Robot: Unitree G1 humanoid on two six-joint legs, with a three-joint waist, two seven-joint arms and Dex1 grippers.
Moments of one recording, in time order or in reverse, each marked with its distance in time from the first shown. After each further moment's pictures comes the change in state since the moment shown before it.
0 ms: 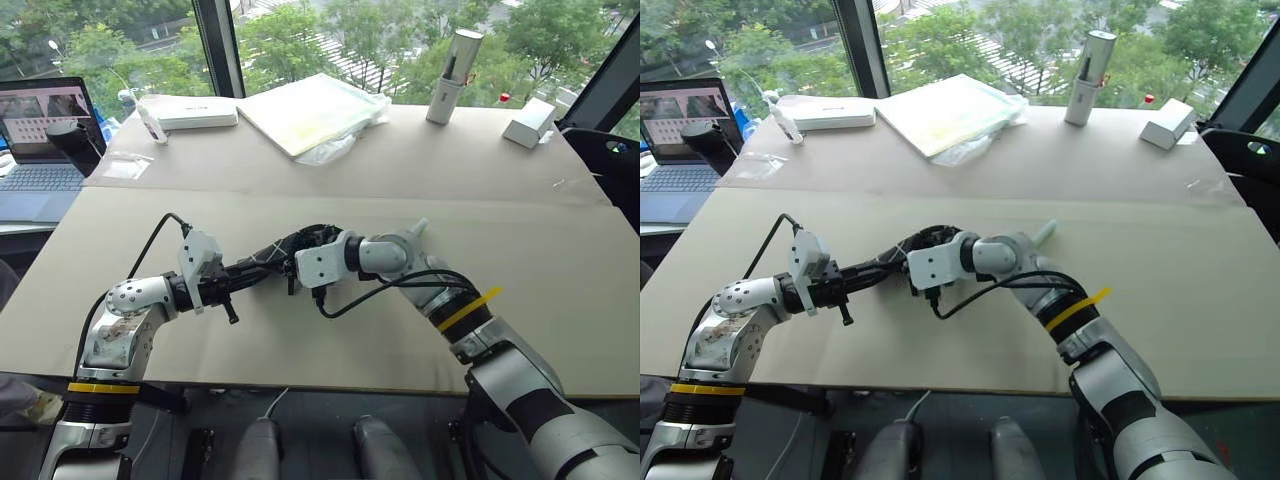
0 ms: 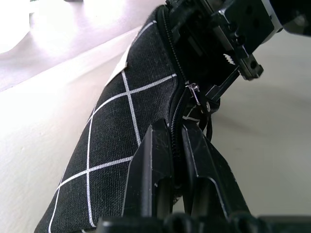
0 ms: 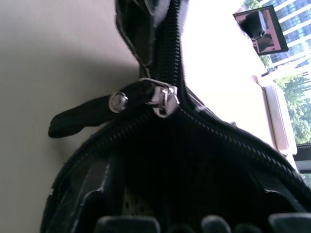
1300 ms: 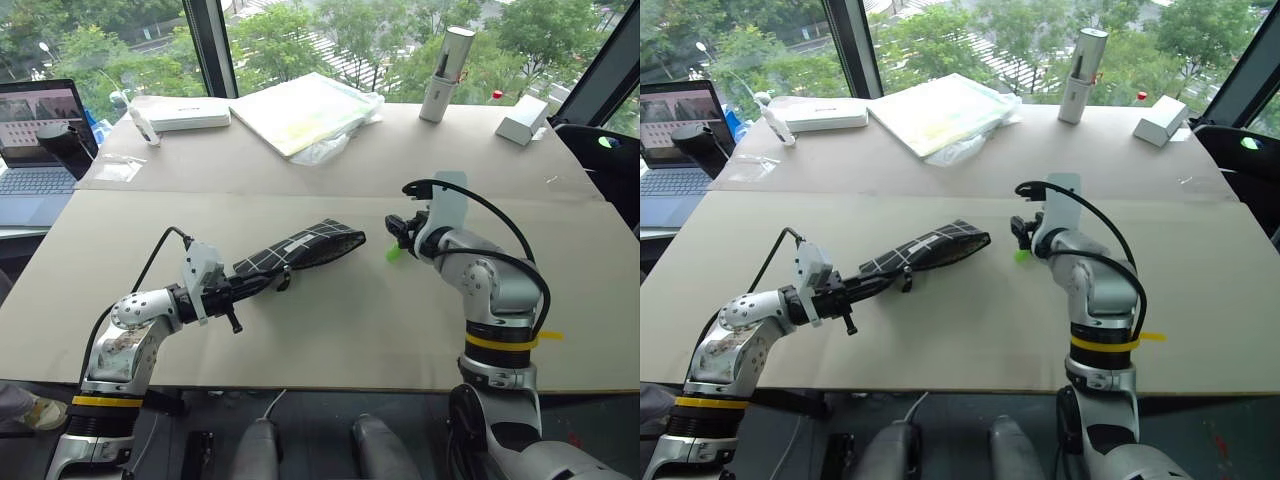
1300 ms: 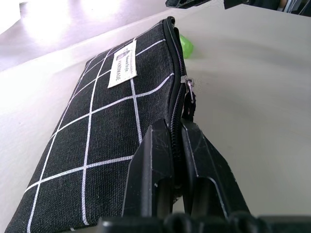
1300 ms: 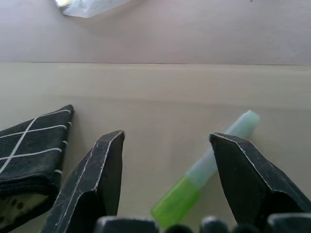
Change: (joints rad) left arm 0.060 -0.026 -0.005 -0.023 -0.010 -0.005 0.030; right arm 0.190 0.216 -0.628 -0.601 0.503 1.486 -0.698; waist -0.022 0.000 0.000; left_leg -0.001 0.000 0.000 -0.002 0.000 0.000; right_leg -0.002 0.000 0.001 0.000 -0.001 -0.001
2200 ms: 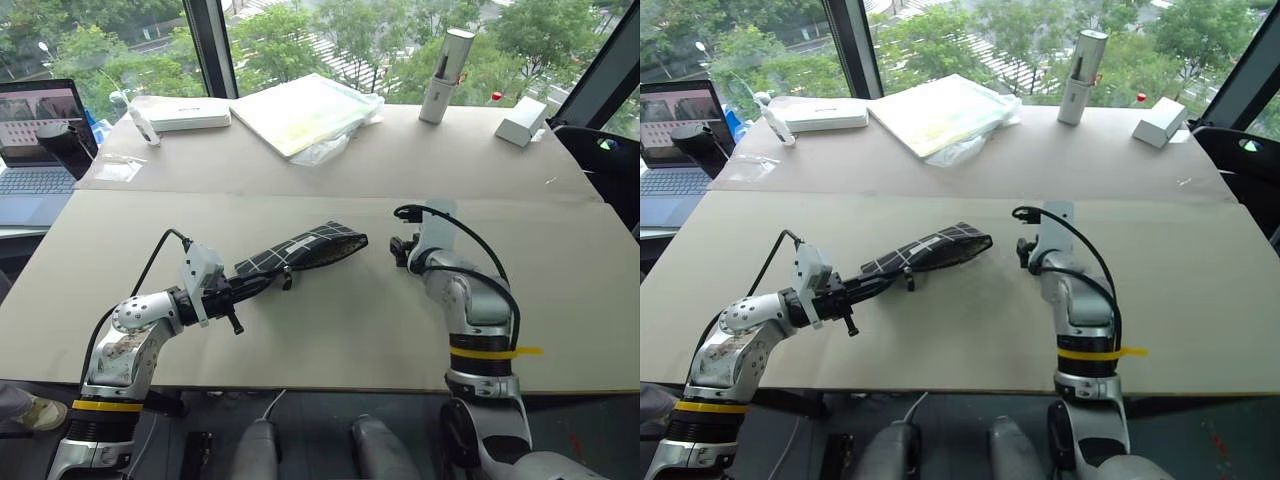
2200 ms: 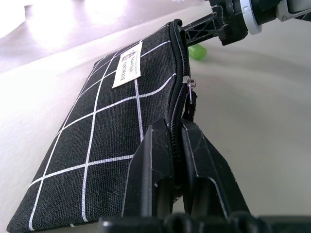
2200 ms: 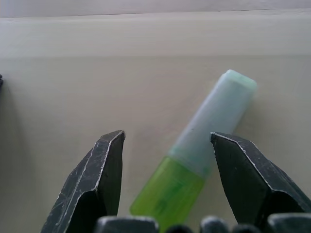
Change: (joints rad) left arm 0.026 -0.003 0.002 -0.023 -0.010 0.001 0.030; right arm 0.079 0.025 -0.007 0.151 -0.087 -0.128 -0.125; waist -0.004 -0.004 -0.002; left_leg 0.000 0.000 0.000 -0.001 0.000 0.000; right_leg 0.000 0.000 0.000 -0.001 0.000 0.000
